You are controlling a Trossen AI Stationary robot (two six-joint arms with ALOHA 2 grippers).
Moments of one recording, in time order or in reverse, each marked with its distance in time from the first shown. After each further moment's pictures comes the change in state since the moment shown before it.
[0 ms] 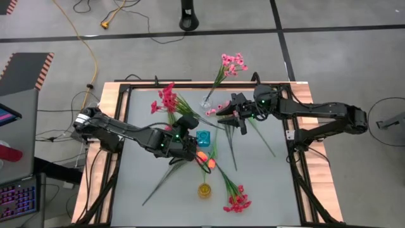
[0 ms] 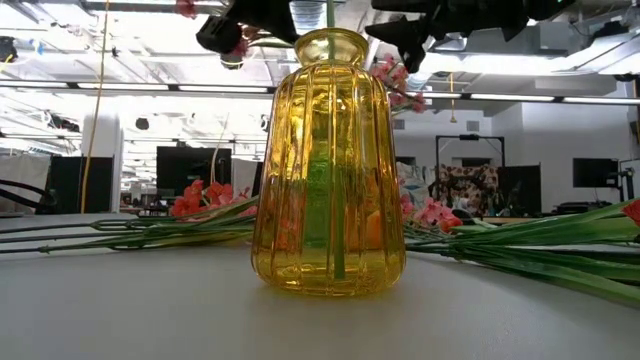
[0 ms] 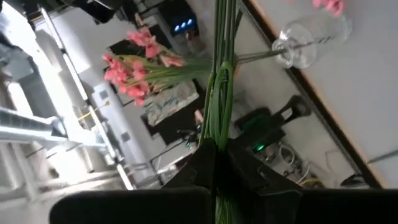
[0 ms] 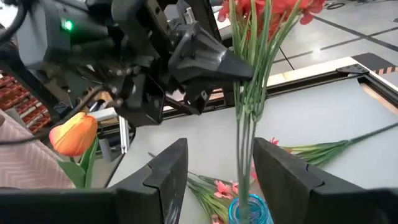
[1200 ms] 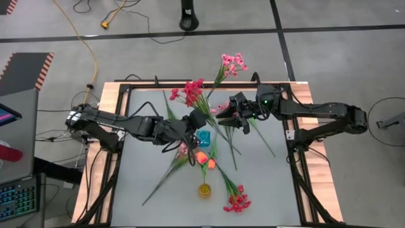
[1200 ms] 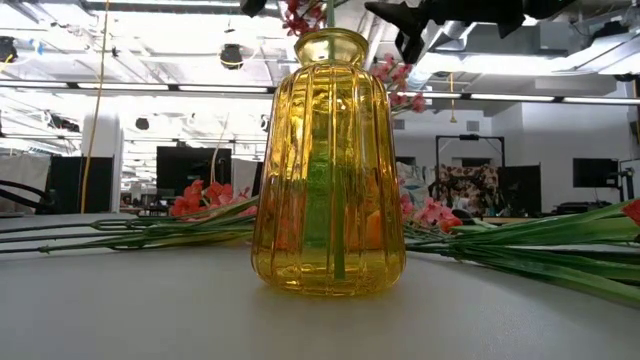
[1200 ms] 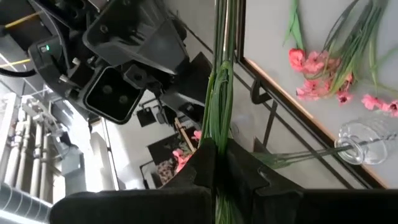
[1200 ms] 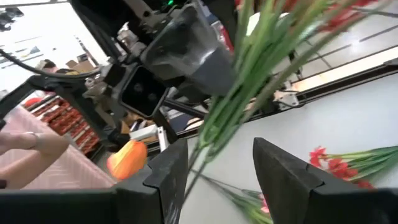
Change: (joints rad) left arm 0.083 -0.106 0.000 0.438 0.506 0.533; right arm 0.019 0.000 0.000 0.098 -0.082 0.194
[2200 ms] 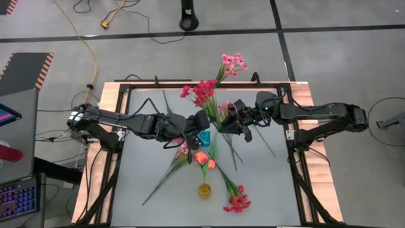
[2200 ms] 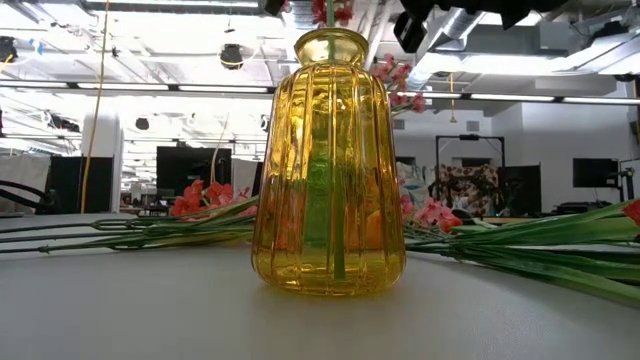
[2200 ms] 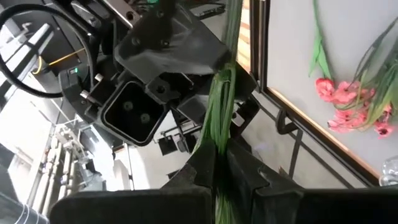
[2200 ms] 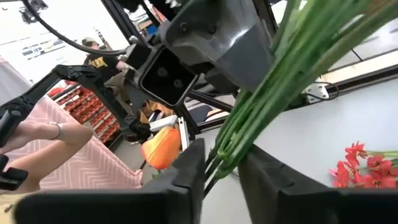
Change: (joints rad) left arm 0.034 0.020 0.000 0.130 0.166 0.112; right arm 0.096 0.000 0.000 0.012 0.011 0.015
